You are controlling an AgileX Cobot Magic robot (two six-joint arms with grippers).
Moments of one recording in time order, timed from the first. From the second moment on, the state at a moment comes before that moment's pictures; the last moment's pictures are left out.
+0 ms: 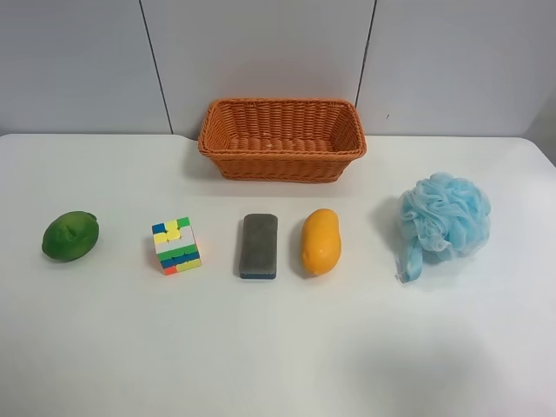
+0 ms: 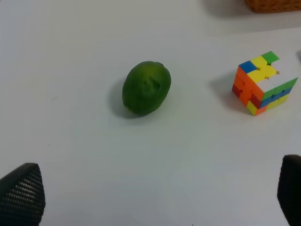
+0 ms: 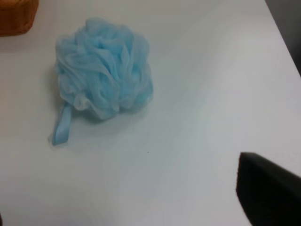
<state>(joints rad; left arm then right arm) 0.07 -0.01 -0.52 -0.09 1.07 0.17 0.02 0.00 -0.48 0.00 1.07 0.03</state>
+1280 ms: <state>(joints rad) 0.07 -0.01 -0.52 -0.09 1.07 0.17 0.02 0.00 -0.48 0.01 1.07 0.03</state>
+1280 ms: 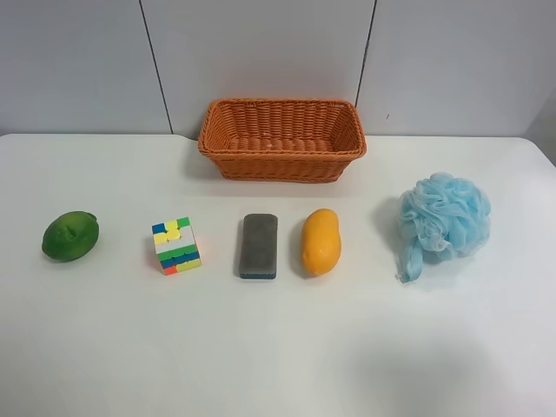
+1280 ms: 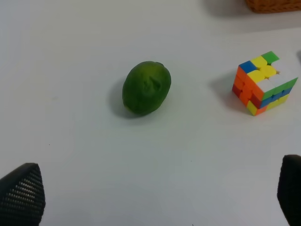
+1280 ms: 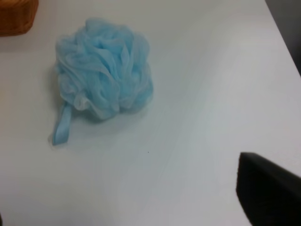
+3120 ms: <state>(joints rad) 0.07 -0.01 -0.52 -0.09 1.07 0.17 0.56 1.83 -1.17 0.01 0.78 0.35</state>
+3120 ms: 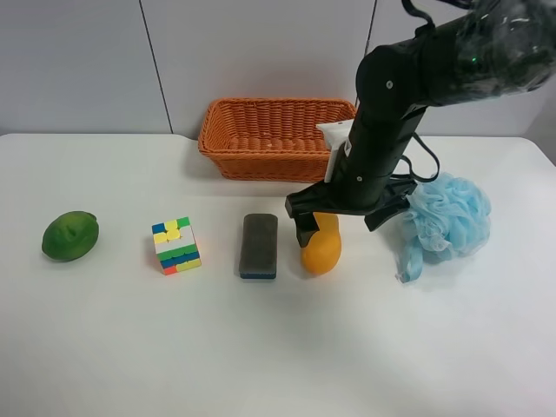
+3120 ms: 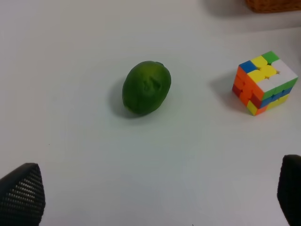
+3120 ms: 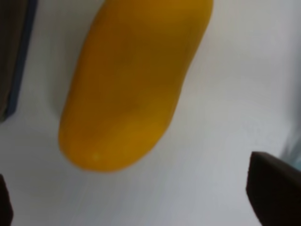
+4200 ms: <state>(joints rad) 0.07 -0.01 -0.52 -0.09 1.07 0.17 0.56 2.00 -1.17 -0.03 0.61 0.44</state>
